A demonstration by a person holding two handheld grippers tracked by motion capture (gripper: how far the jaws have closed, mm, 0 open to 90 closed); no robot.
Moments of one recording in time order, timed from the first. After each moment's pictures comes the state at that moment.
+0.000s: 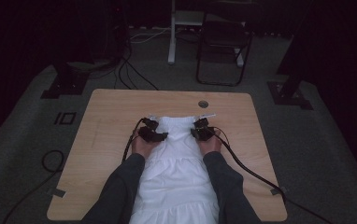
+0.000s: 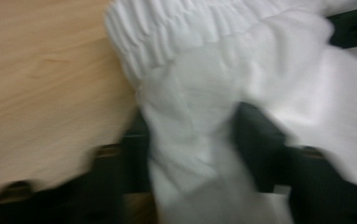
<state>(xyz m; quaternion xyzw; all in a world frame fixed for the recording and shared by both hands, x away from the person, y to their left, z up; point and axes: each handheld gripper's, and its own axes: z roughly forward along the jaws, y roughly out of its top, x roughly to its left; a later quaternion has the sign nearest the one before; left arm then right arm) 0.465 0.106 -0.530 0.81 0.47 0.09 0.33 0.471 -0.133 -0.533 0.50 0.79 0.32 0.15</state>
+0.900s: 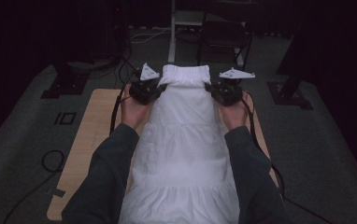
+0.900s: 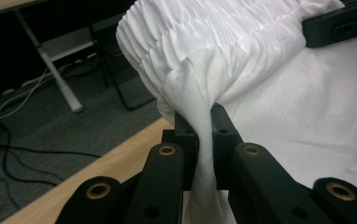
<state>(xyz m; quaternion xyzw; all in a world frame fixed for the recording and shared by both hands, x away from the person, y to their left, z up) 0.424 0.107 -0.310 0.80 0.31 0.26 0.45 0.437 -0.181 -0.319 0.39 0.74 0.49 0.25</state>
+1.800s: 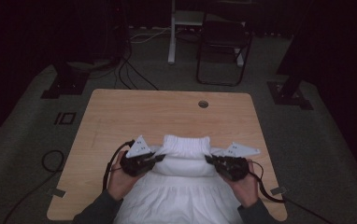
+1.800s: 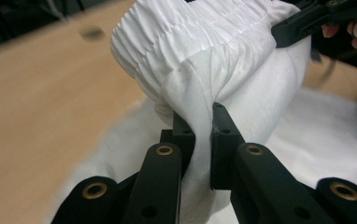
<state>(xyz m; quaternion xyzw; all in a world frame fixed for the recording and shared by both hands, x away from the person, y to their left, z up) 0.276 0.129 -0.435 0.84 0.27 0.11 0.45 0.271 -0.198 -0.441 0.35 0.81 0.46 0.14</state>
